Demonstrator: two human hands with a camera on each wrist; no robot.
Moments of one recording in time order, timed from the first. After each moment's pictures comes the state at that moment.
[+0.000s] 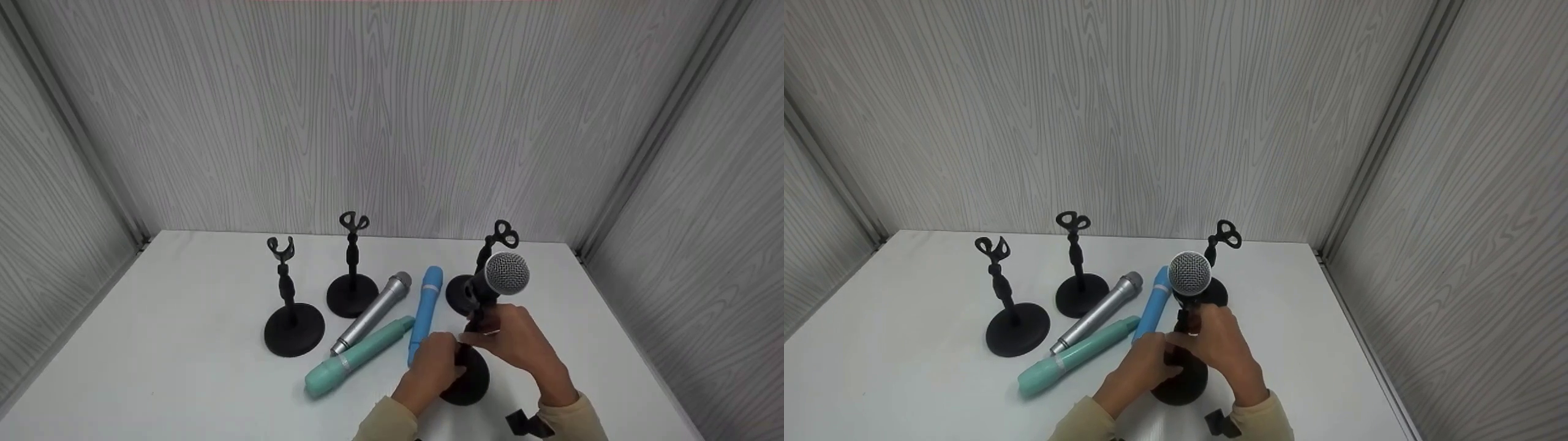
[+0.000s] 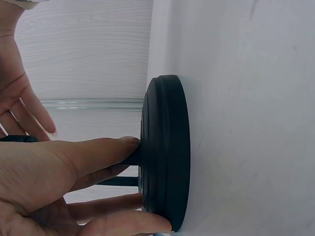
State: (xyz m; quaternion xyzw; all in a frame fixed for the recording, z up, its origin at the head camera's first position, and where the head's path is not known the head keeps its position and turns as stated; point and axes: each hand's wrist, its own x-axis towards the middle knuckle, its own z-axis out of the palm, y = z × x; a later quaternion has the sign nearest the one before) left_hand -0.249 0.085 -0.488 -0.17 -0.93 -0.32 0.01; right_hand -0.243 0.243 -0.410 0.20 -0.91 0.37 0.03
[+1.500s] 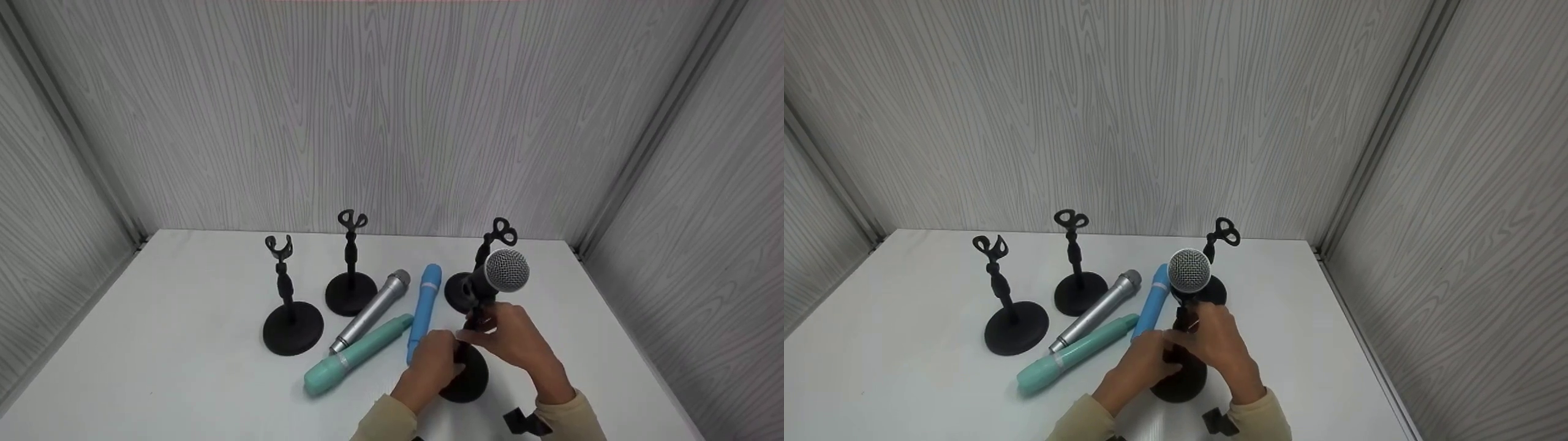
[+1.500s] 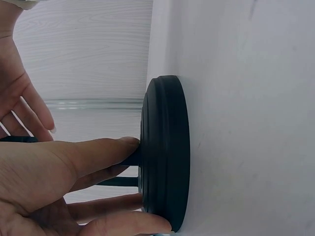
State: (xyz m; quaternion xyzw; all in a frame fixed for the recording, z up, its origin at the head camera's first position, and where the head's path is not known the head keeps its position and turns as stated) left_hand -0.249 0.085 -0.493 -0.17 -0.93 -0.32 0.03; right_hand -0.242 0.241 -0.410 0.20 -0.91 0.36 0.05
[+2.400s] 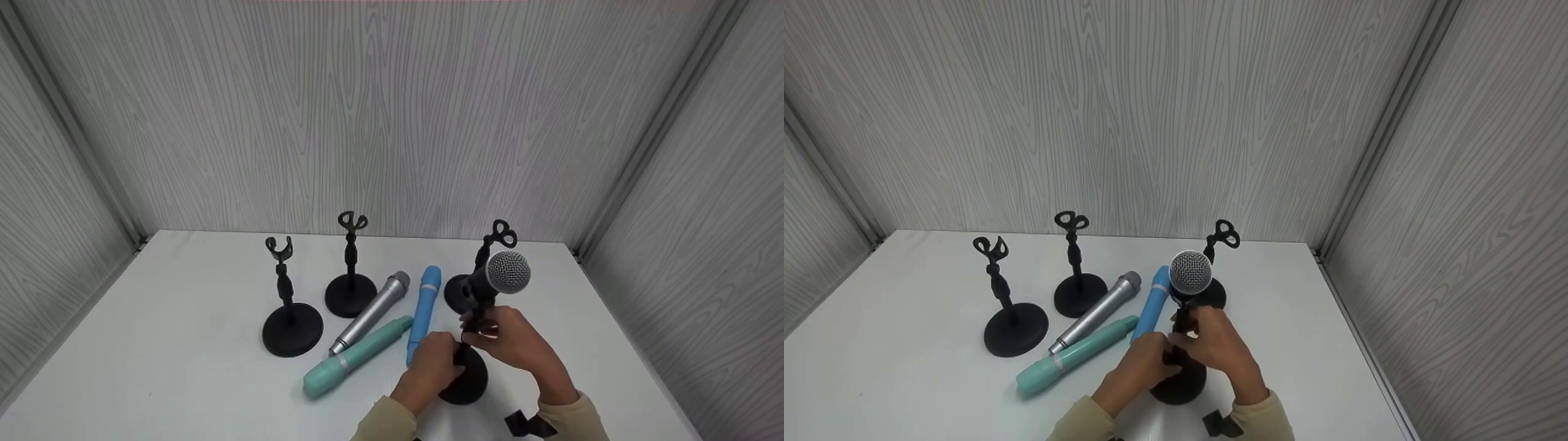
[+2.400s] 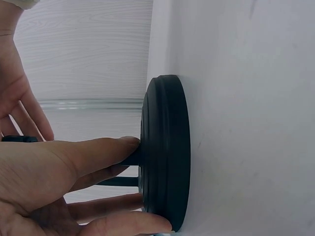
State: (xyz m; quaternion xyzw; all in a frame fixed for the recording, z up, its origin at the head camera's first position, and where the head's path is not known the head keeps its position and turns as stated) left_hand -0.248 0.085 -0.490 -0.16 -0.93 -0.33 0.01; right_hand -0.242 0.244 -0.408 0.22 -0.90 0.39 -0.01
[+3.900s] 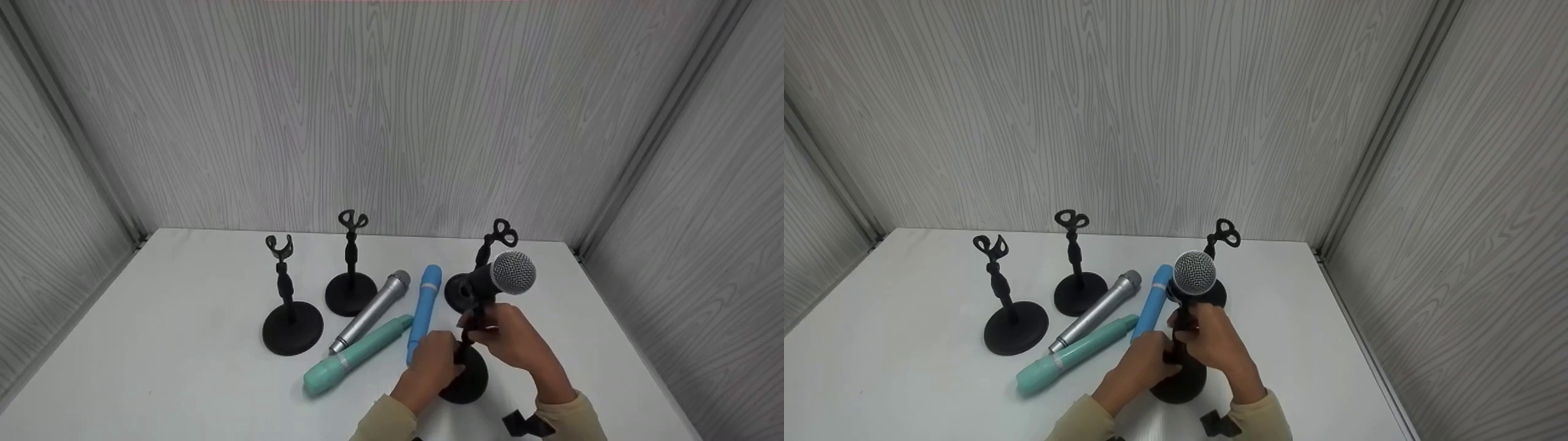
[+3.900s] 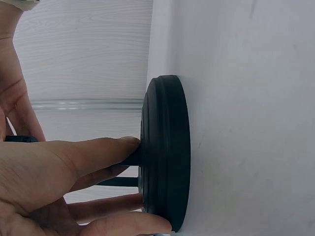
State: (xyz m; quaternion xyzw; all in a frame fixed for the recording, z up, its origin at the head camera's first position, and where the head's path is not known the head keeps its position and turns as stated) left_hand -0.250 0.086 -0.492 -0.16 -0.93 -0.33 0.01; right_hand -0.242 0.243 -0.407 0.23 -0.88 0.42 -0.01
